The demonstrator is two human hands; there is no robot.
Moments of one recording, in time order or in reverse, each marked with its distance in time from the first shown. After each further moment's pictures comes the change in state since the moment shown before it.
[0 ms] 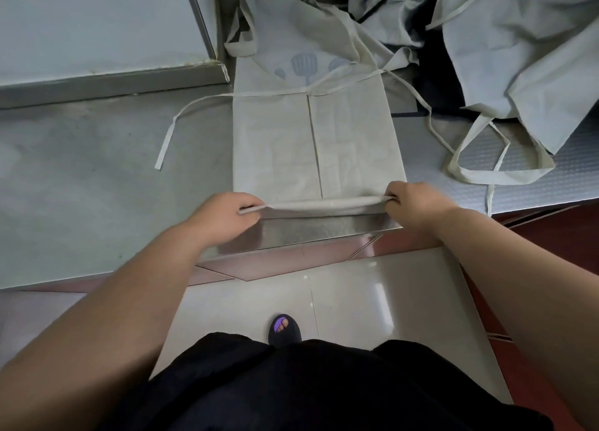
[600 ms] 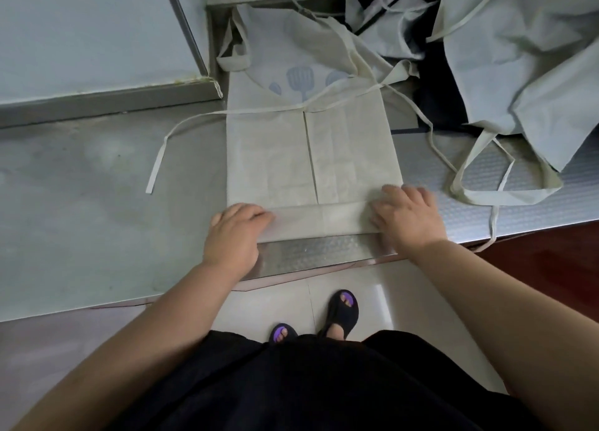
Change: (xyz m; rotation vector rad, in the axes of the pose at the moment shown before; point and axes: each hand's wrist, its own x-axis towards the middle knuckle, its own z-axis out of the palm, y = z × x) left_hand 0.019 -0.001 0.031 0.313 0.301 0.195; right_hand 0.023 0.000 0.018 -0.354 0.241 -0.155
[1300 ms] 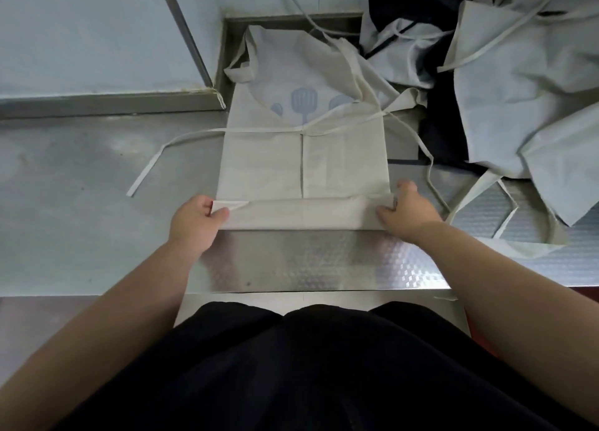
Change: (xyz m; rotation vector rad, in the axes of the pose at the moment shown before) left_hand 0.044 -0.003 -0.011 -0.432 0.118 -0.794; right_hand 0.062 0.047 -0.031 0.648 -0.233 0.291
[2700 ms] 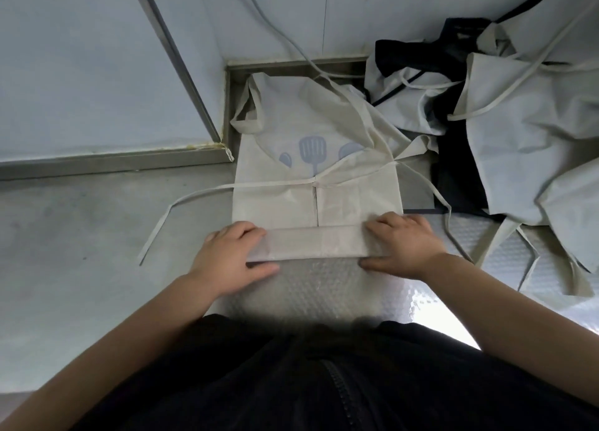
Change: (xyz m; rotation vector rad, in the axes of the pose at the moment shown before) left_hand 0.050 0.028 -0.015 0.636 -0.341 0.651; right_hand 0.041 -0.034 -0.002 -0.625 -0.066 -0.373
